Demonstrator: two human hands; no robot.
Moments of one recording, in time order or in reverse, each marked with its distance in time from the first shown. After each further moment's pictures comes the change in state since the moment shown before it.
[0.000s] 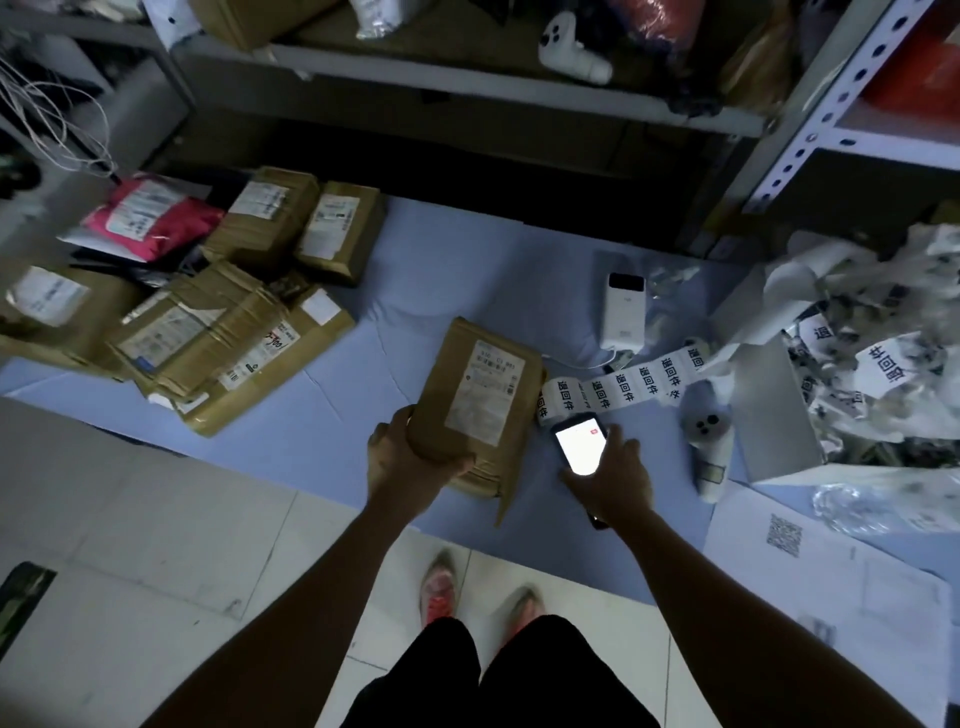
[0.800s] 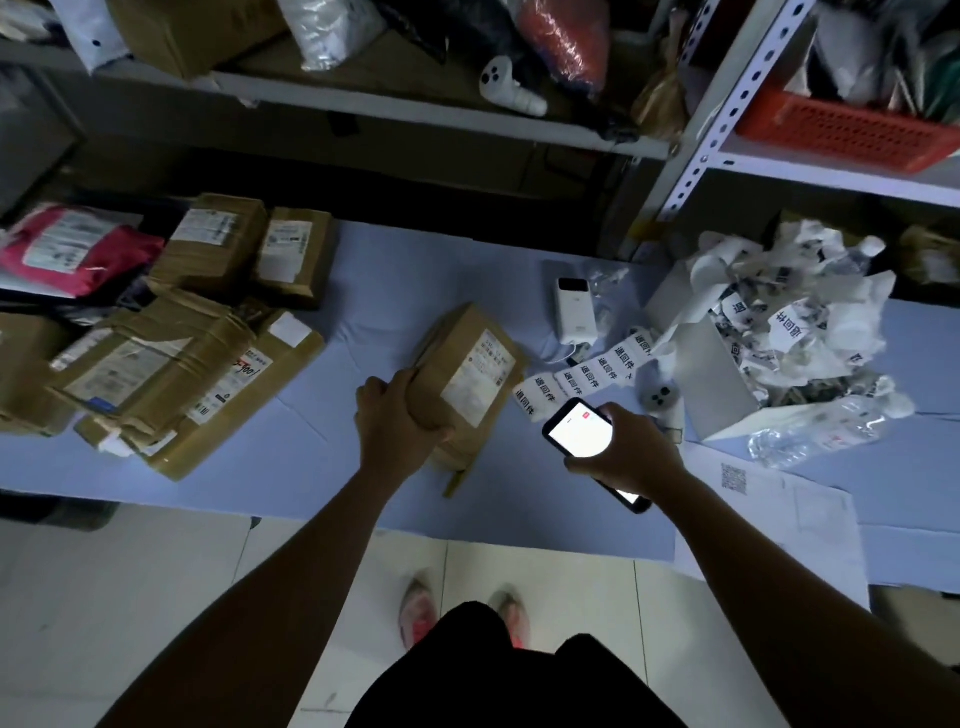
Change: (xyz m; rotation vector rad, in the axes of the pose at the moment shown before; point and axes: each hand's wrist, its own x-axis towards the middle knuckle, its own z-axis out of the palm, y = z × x) left_hand 0.044 0.006 -0.033 0.083 -0.031 0.328; right_hand -0.068 -0.032 -0.067 -0.123 0.064 -0.084
